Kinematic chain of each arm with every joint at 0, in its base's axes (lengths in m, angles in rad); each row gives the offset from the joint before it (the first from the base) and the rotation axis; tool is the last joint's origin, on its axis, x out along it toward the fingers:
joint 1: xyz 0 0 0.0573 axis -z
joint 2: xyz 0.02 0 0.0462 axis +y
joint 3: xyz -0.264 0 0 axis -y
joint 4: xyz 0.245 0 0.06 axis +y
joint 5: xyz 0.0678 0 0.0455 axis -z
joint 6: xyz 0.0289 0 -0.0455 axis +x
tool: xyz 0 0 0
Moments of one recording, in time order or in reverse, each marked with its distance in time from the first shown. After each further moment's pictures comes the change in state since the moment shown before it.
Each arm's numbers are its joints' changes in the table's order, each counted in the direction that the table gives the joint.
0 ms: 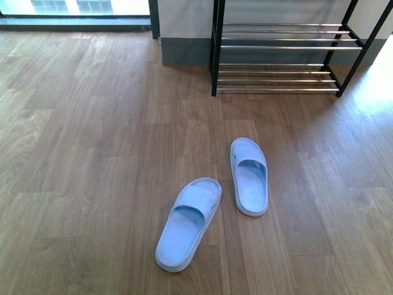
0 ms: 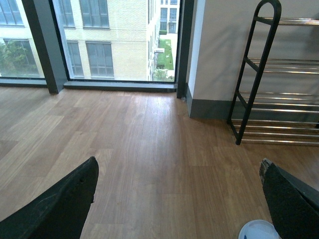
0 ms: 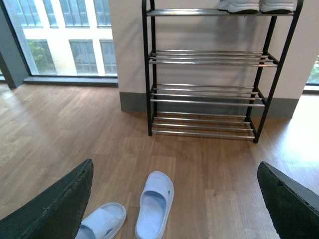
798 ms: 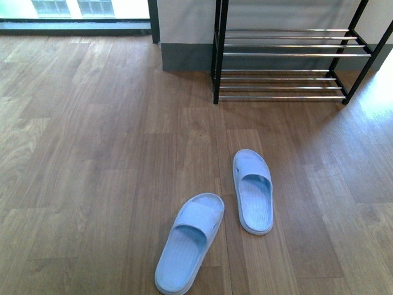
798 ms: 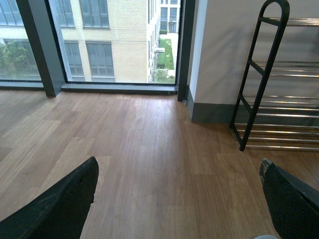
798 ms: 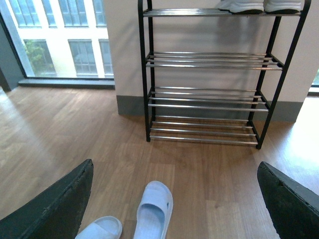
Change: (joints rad) left arm 0.000 0.000 0.000 0.000 0.002 0.000; right arm 0.000 0.000 0.000 0.000 0.003 0.000
